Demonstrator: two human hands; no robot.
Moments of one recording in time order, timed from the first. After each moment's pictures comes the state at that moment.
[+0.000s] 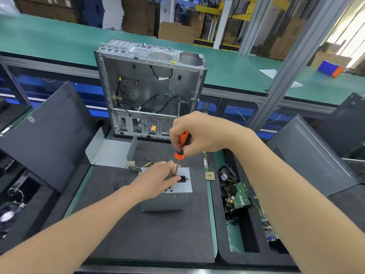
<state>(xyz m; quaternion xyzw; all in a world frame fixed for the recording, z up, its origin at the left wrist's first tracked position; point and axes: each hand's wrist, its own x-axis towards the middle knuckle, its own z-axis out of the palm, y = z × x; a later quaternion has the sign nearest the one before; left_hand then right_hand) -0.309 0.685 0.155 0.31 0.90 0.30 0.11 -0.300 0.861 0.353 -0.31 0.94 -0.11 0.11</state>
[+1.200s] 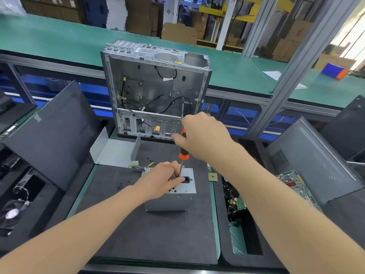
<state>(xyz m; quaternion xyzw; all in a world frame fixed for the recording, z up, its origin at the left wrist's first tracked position) -0.312 0.685 0.149 0.31 0.89 0.31 0.10 -0.287 0.825 0.330 -0.07 0.99 0.02 -0.08</state>
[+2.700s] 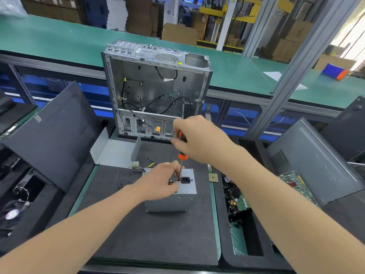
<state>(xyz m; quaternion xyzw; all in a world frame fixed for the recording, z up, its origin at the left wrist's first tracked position) -0.311 0.679 0.154 0.32 0.87 0.34 0.13 -0.286 0.828 0.329 -0.16 0.98 -0.05 -0.05</state>
